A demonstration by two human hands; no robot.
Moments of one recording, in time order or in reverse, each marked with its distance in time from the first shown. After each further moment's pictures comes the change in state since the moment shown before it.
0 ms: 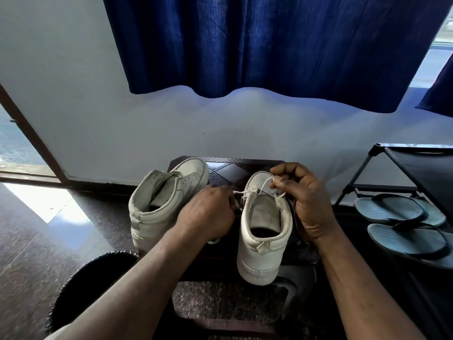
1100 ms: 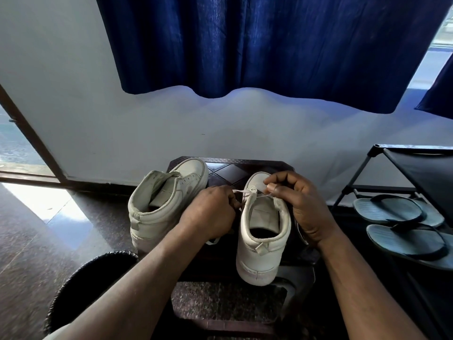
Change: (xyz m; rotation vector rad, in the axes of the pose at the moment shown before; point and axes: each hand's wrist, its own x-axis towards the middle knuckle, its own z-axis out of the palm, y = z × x) left_hand 0.002 0.004 0.000 -0.139 -0.048 -0.046; right_hand -0.001 0.004 -0.003 -0.106 -0.047 0.133
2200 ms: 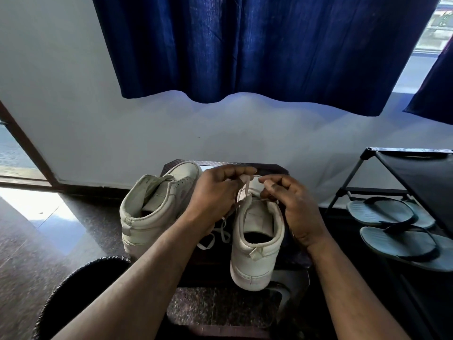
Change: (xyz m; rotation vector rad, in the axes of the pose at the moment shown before) left_hand 0.024 0.015 0.003 -0.937 0.083 -0.005; right_hand -0.002 -0.001 0.003 -0.109 0.077 -0.049
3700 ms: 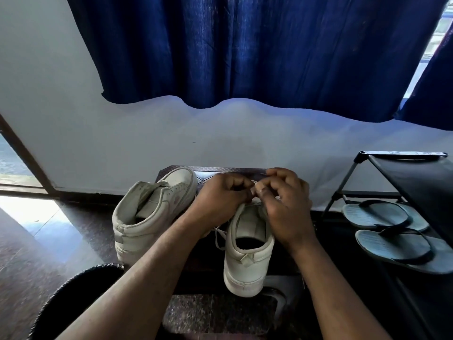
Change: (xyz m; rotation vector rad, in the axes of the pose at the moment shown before) left_hand 0.007 0.000 0.008 0.166 -0.213 0.087; right_hand -0.001 0.000 0.005 -0.579 0.189 -0.226
